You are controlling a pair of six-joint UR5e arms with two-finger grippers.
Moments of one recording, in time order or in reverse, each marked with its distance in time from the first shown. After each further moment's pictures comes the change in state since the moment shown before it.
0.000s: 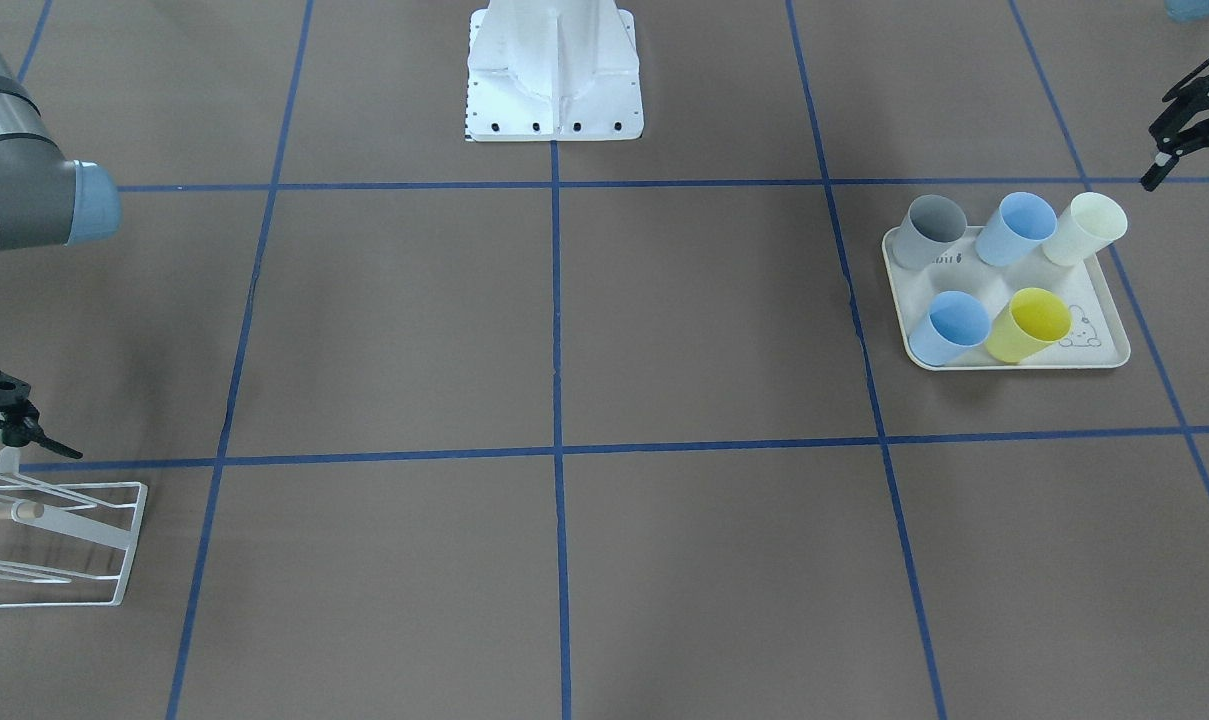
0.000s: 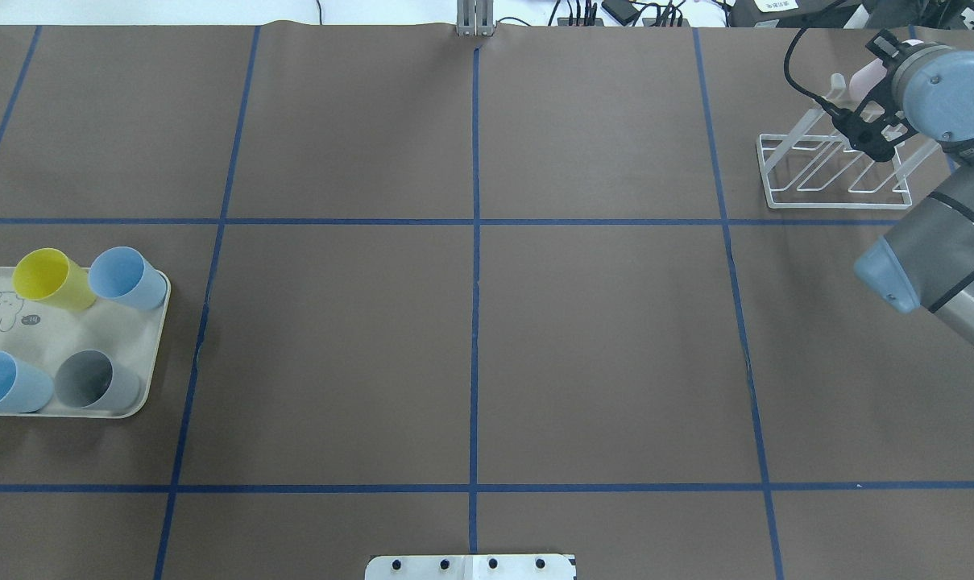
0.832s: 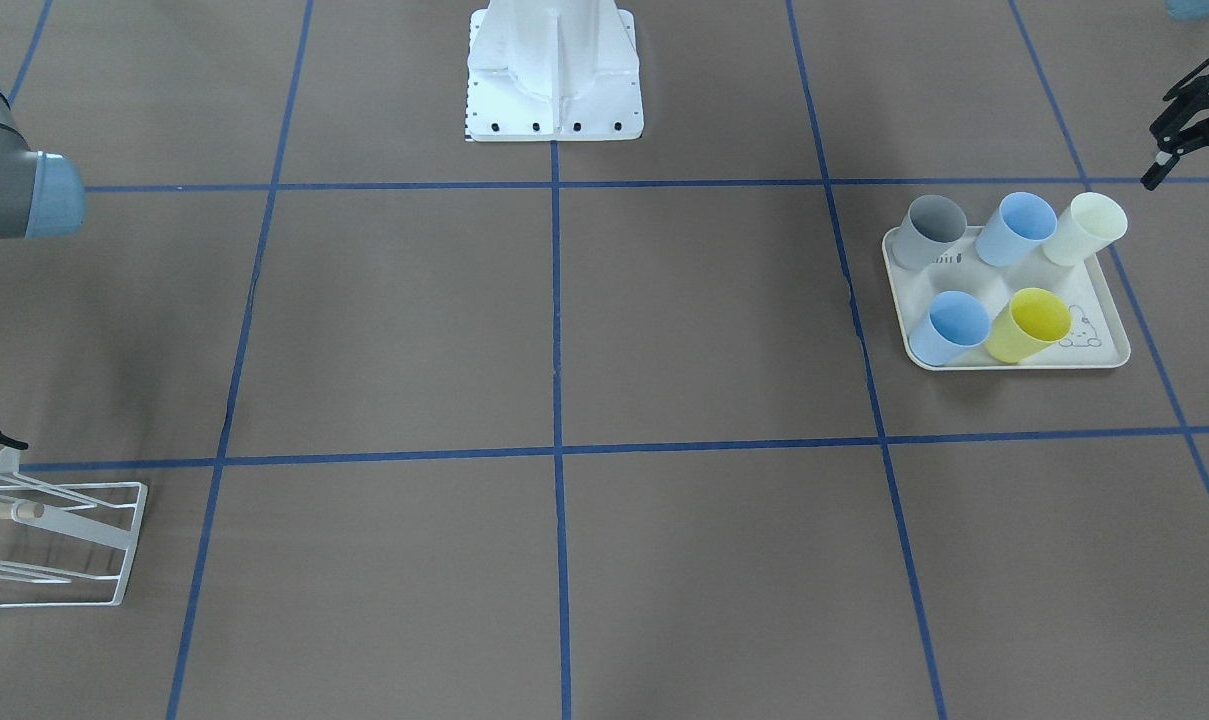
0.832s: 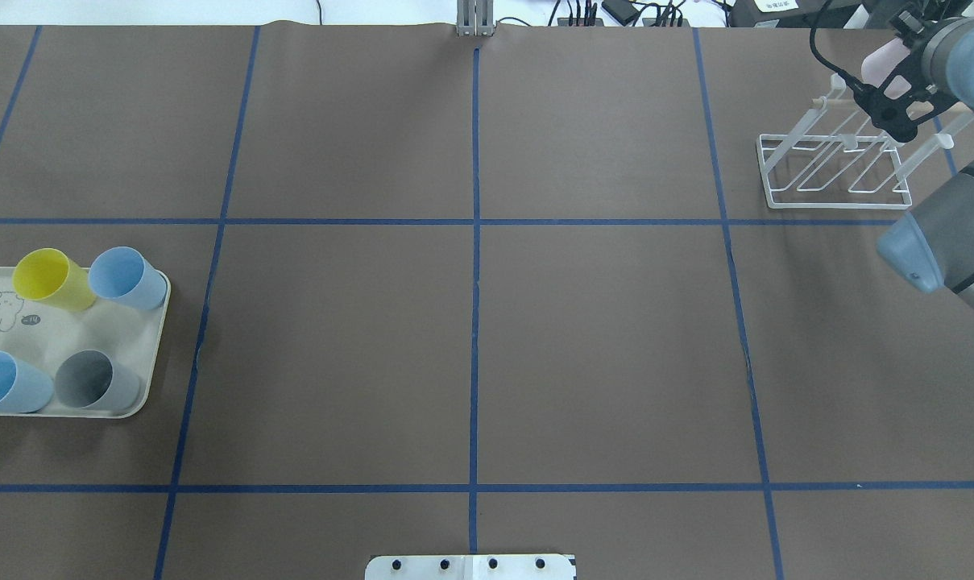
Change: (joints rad) left arm -0.001 0.006 -0.002 0.000 -0.001 0.003; right arm 0.060 -0.001 0.031 -0.001 0.098 0.002
